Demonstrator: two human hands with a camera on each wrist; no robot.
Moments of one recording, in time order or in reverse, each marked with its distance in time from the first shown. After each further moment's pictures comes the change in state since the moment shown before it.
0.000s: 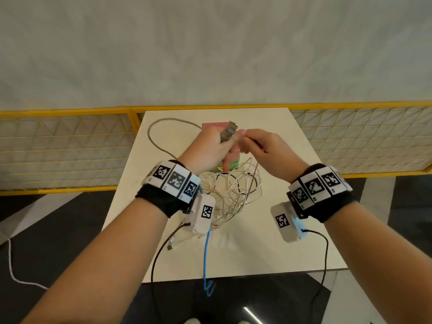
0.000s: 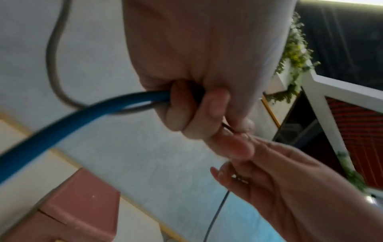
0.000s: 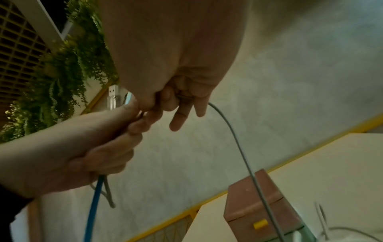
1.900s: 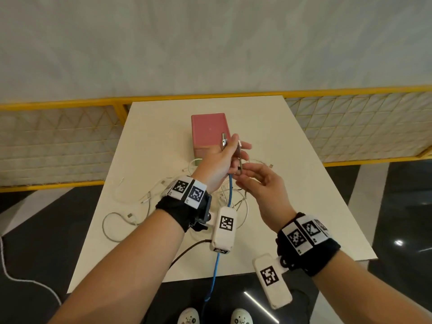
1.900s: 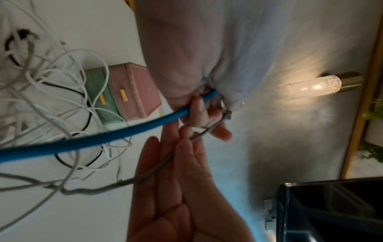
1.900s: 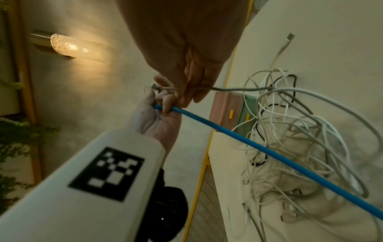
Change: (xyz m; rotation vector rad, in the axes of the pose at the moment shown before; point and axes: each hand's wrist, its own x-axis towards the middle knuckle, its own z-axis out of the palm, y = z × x) left_hand 0.025 -0.028 0.077 -0.931 0.026 -0.291; right_hand -0.067 0.022 0.055 0.933 0.414 0.580
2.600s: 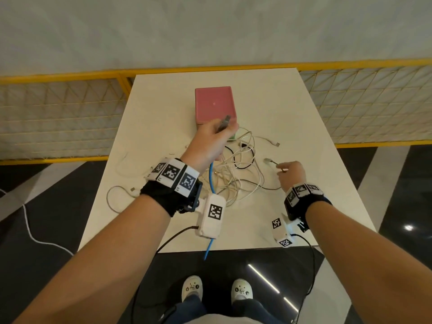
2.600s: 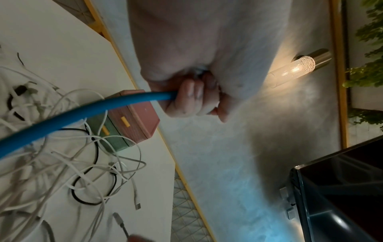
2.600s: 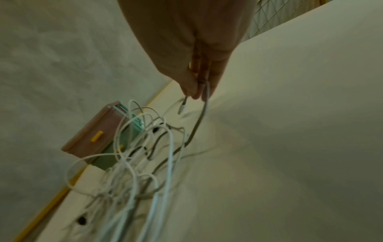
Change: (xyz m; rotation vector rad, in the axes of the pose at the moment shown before) left_hand -0.014 -0.001 -0.010 0.357 0.145 -0.024; right_hand 0.076 0.085 -0.111 -0.927 0.274 0.300
